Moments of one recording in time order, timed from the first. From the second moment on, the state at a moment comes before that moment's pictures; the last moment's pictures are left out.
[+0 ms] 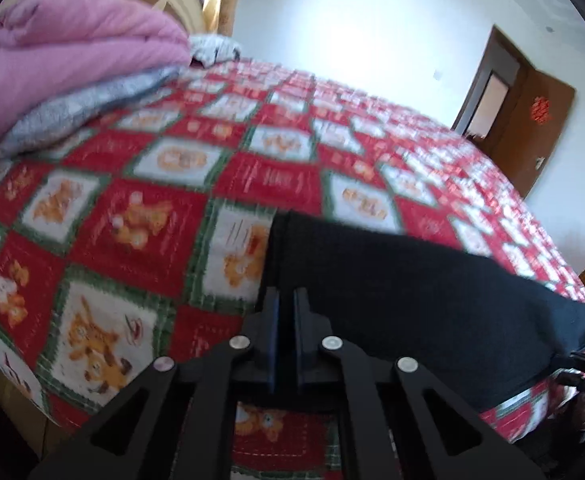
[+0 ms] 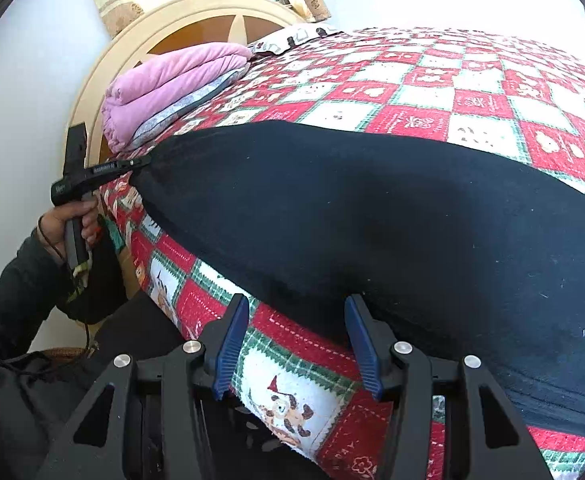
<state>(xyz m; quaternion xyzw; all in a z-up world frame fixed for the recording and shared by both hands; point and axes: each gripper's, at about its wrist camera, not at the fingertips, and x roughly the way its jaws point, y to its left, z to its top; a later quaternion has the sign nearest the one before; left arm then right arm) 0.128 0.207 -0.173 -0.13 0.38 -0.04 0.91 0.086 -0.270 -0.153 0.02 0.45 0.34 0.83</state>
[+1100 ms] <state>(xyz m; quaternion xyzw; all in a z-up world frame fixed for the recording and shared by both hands) 0.115 0.144 -0.176 -0.07 0.33 -0.10 0.93 0.041 -0.635 -0.047 0.20 0.32 -0.17 0.91</state>
